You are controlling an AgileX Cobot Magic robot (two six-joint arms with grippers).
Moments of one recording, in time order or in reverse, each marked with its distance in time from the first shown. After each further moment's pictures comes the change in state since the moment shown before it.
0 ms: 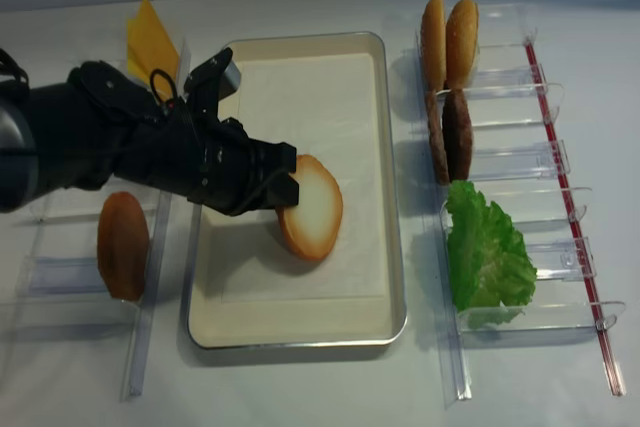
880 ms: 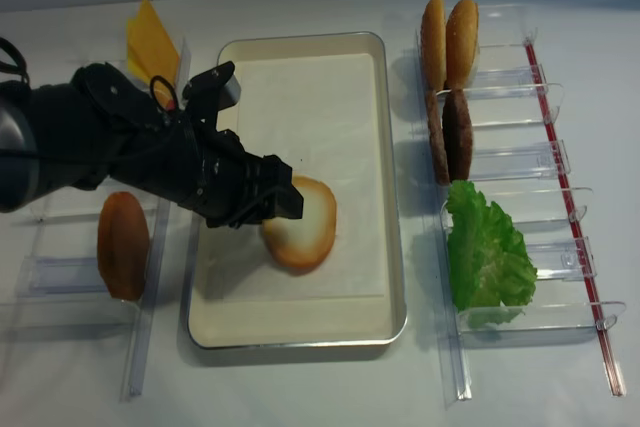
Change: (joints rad) left arm 0.000 0.000 0.000 0.123 -0.002 -0.054; right arm 0.000 0.000 0.000 0.000 0.000 0.000
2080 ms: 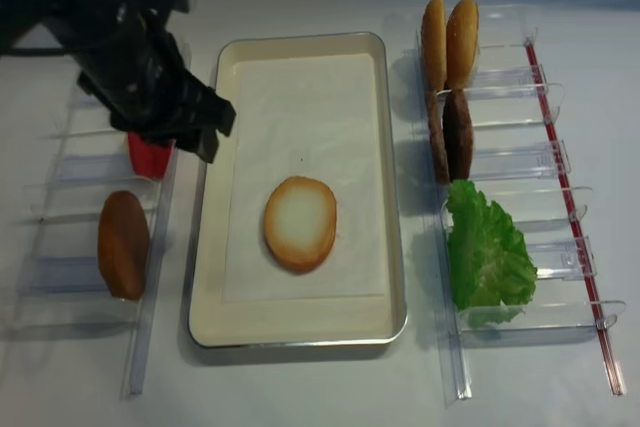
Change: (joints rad) left arm 0.000 -0.106 -0.404 0.882 0.467 -0.537; right arm 0.000 0.000 0.000 0.000 0.000 0.000
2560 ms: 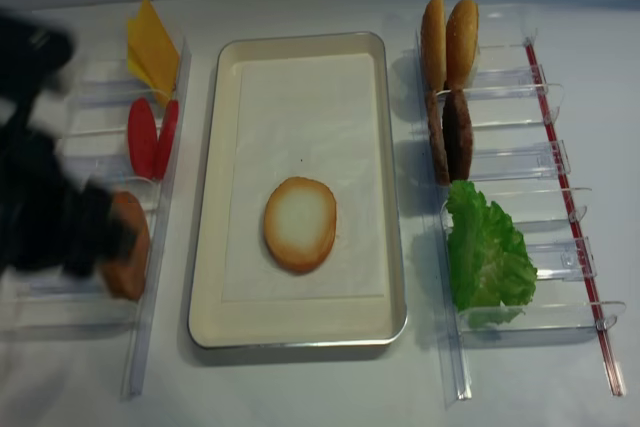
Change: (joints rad) left arm 0.000 -0.597 0.344 0.069 0.050 -0.072; right arm 0.000 0.000 0.000 0.000 0.000 0.000
